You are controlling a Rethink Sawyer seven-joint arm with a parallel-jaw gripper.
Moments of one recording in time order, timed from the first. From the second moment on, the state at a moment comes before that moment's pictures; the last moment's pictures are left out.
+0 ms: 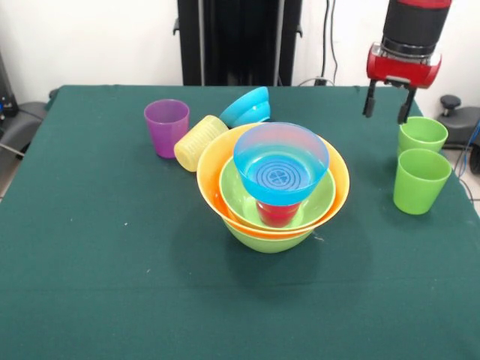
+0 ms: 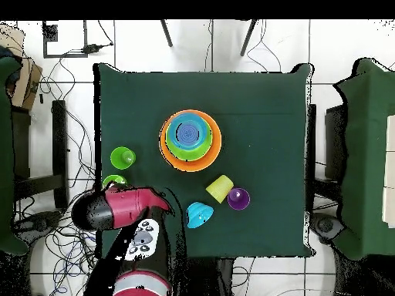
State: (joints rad) arm 0.19 -0.62 -0.06 1.86 -0.01 0.26 2.30
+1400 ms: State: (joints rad) arm 0.22 -0.63 -0.07 1.86 0.01 0.24 2.30
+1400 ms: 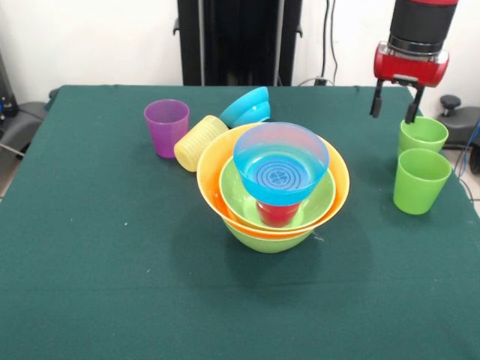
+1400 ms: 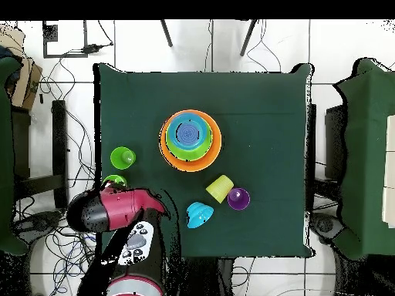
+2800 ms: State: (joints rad) arm 0.23 -0.57 -0.07 1.86 0.06 0.22 2.30
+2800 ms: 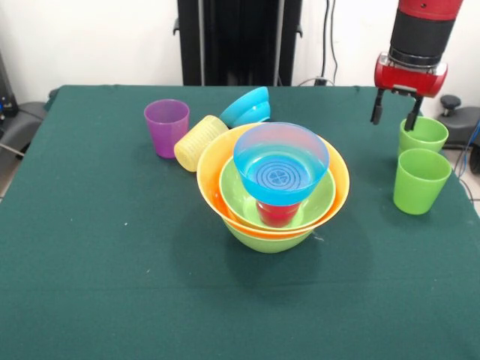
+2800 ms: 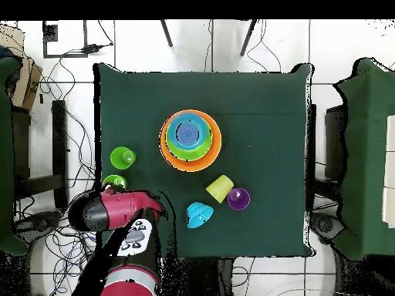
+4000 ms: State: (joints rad) arm 0.26 -0.61 -0.09 1.86 0.07 0.22 2.30
